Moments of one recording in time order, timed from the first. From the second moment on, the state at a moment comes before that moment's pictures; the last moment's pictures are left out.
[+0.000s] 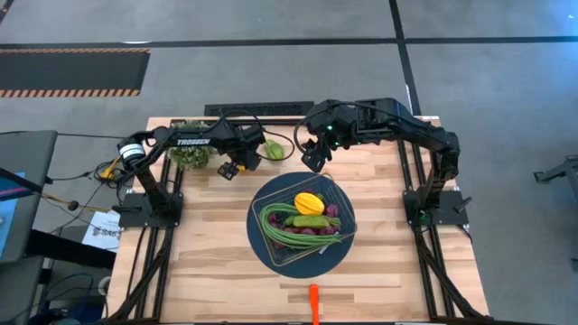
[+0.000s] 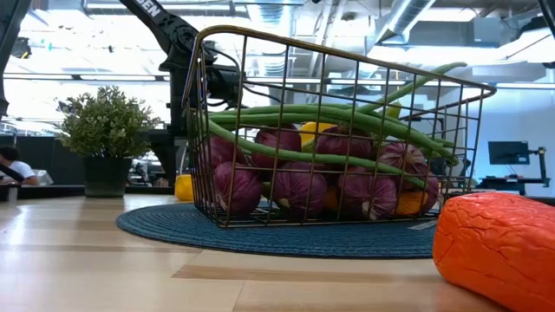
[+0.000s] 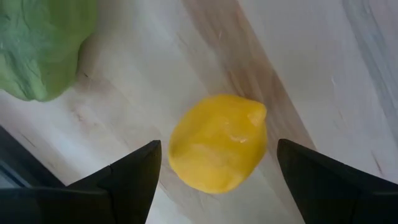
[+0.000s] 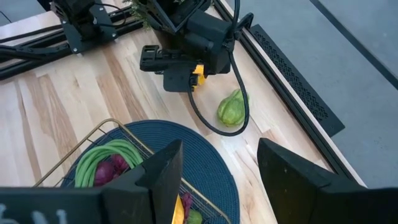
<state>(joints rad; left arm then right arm) 0.51 1.72 1.11 -0.82 -0.16 1.09 -0.07 1.82 2.34 -1.35 0.29 0.31</state>
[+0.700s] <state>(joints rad) 0.52 1.79 1.11 -0.78 -0.24 0.94 -0.05 1.82 2.34 -1.35 0.29 0.32</state>
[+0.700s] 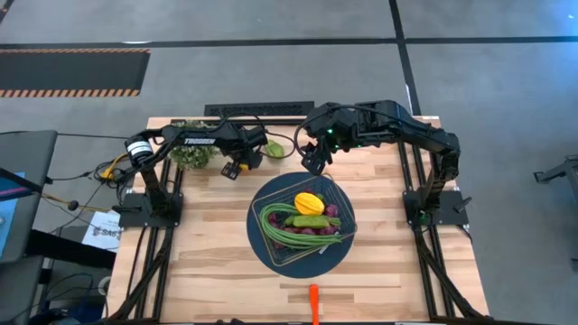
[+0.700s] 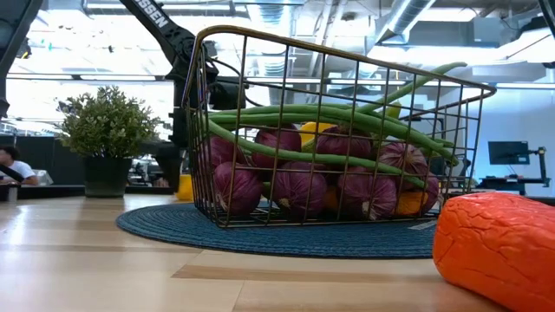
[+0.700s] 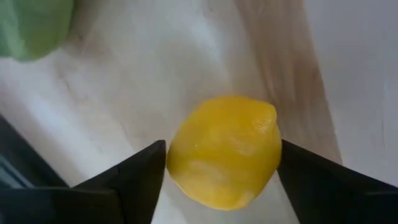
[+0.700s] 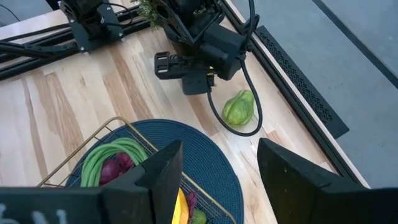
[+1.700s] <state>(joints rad) 0.36 1.68 1.63 -1.13 -0.19 0.53 -0.06 1.82 2.34 -1.42 0.29 0.31</state>
